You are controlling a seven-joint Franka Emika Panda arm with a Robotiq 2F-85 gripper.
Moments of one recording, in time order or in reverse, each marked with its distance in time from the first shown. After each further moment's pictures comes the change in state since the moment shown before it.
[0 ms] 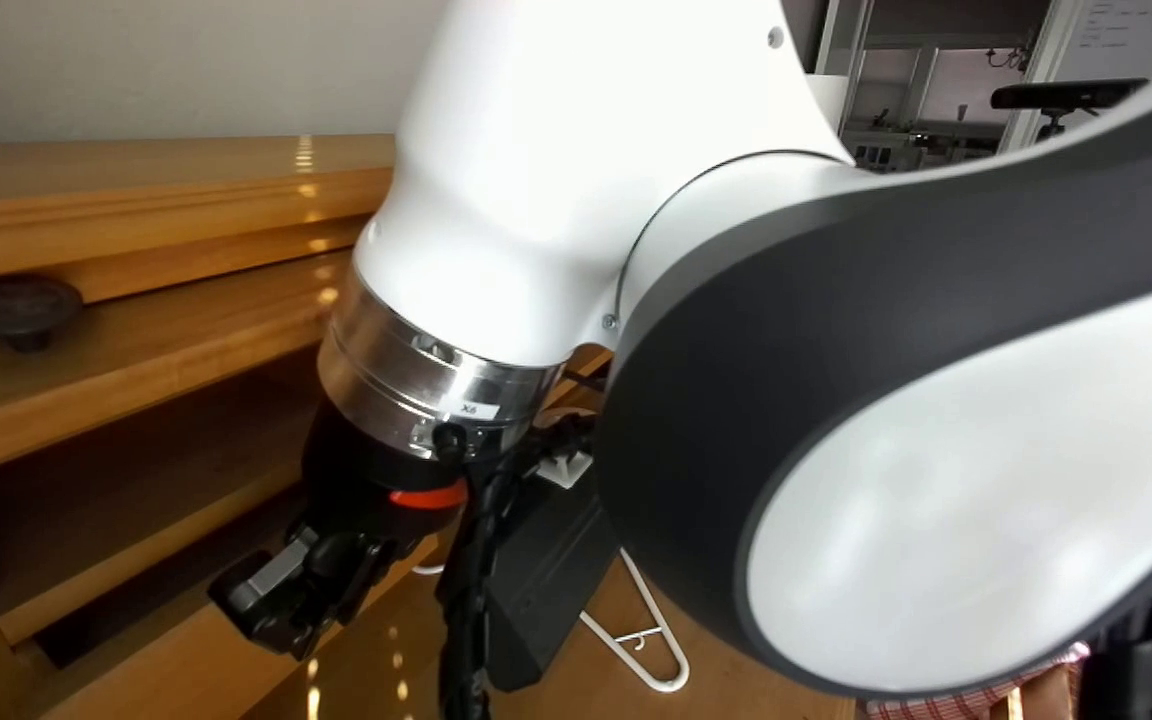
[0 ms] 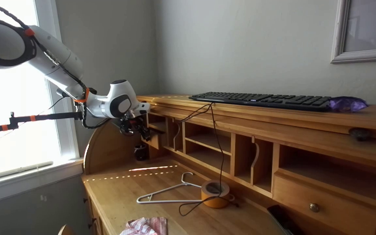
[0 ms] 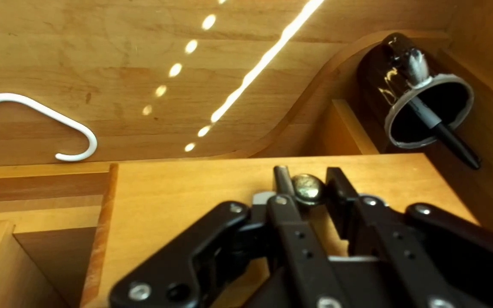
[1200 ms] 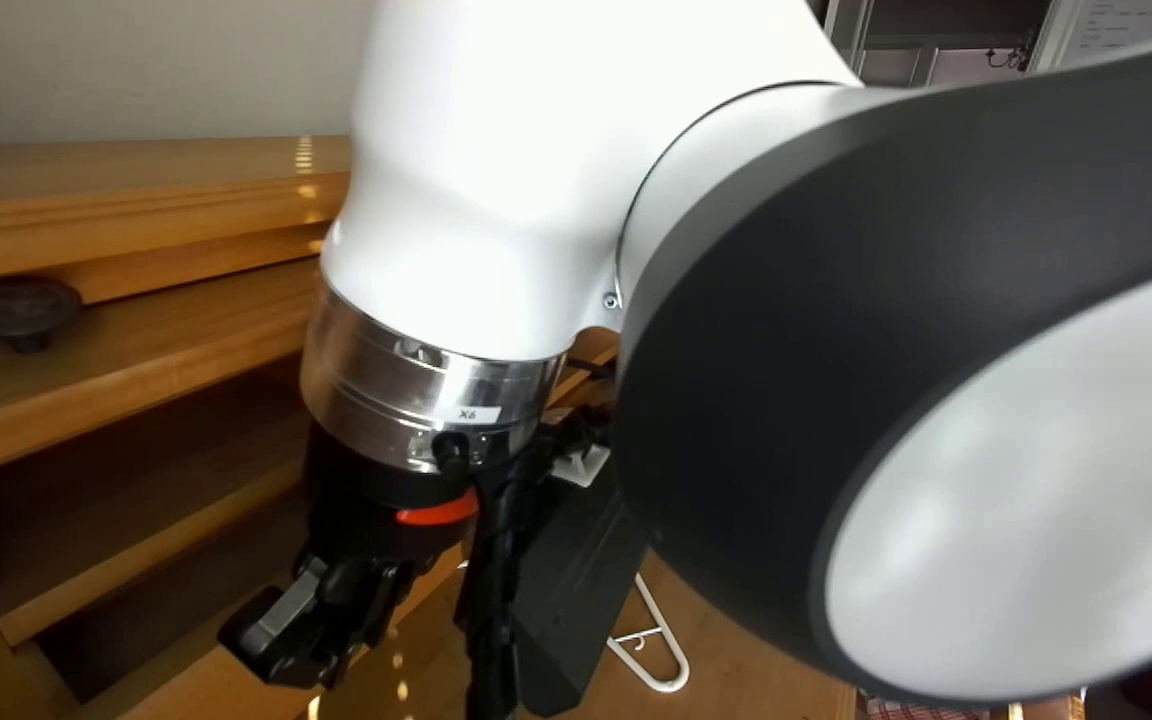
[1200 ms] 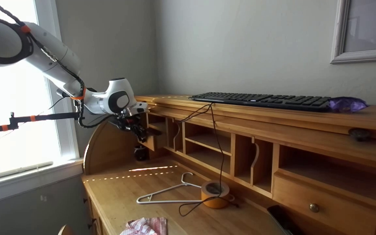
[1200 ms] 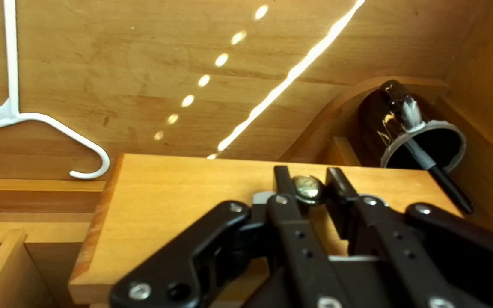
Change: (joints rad) arm 0.008 -0.023 0.013 0.014 -0.052 -0.145 0.007
